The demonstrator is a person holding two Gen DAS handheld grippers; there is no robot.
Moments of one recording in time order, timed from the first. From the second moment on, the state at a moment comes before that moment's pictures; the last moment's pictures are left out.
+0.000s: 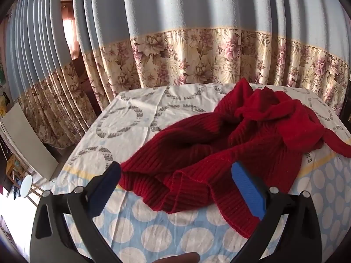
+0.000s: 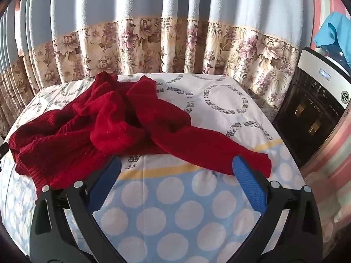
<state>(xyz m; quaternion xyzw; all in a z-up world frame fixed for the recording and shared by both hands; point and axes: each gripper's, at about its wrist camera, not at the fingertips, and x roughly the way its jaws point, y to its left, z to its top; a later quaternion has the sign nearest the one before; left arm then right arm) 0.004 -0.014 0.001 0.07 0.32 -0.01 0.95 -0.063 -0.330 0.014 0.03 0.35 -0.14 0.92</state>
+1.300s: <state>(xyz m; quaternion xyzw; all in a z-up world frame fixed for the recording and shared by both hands) -0.088 0.019 -0.007 0.06 0.31 0.00 0.95 -0.148 -0.280 0.010 0.02 0.34 -0.11 0.93</state>
